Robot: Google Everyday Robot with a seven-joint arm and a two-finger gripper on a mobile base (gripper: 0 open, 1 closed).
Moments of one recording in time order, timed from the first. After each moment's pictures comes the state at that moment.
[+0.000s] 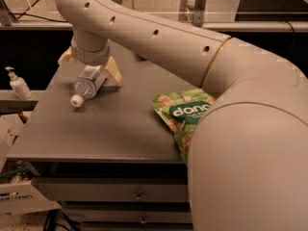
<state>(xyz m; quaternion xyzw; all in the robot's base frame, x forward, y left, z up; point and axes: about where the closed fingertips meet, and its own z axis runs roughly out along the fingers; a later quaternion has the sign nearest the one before) 0.668 0.181 0.843 -0.97 0.11 -0.15 0.16</state>
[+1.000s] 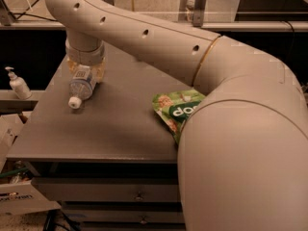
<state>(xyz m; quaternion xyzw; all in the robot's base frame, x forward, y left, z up) 0.666 0.195 0.842 -0.97 0.07 -0.16 0.14</state>
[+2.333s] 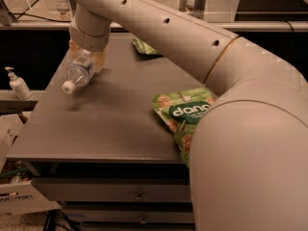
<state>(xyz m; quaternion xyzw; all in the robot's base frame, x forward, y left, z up) 0.683 0.199 0.883 -0.95 0.14 -0.14 0.25</state>
